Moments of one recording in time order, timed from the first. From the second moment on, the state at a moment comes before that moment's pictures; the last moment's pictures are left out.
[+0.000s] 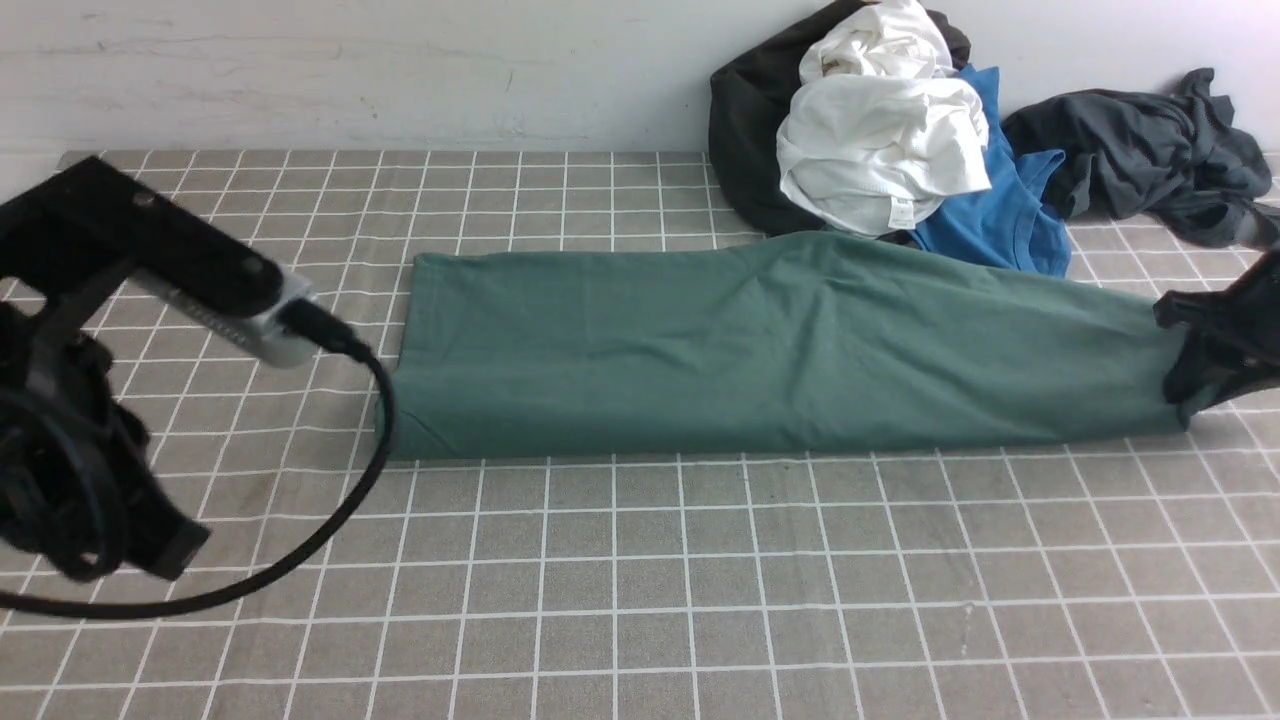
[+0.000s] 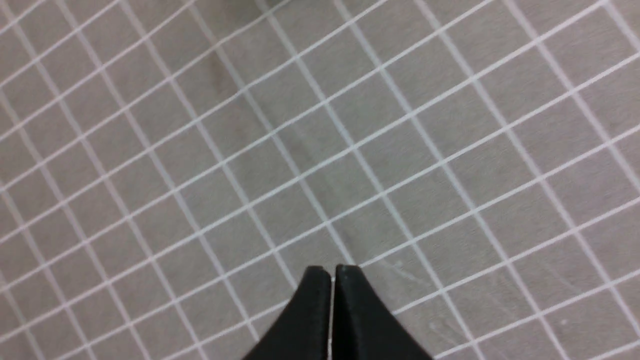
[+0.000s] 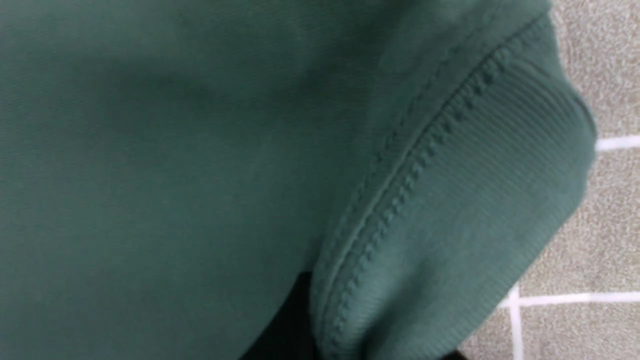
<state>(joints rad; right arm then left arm) -0.29 2.32 -1.91 0.28 1.21 -0.28 -0.34 1.07 -1.01 0.16 1.19 0.07</state>
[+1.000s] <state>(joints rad) 0.60 2.34 -2.14 0.22 1.07 -0.14 -0.34 0.69 -0.49 0.23 0.83 -0.25</state>
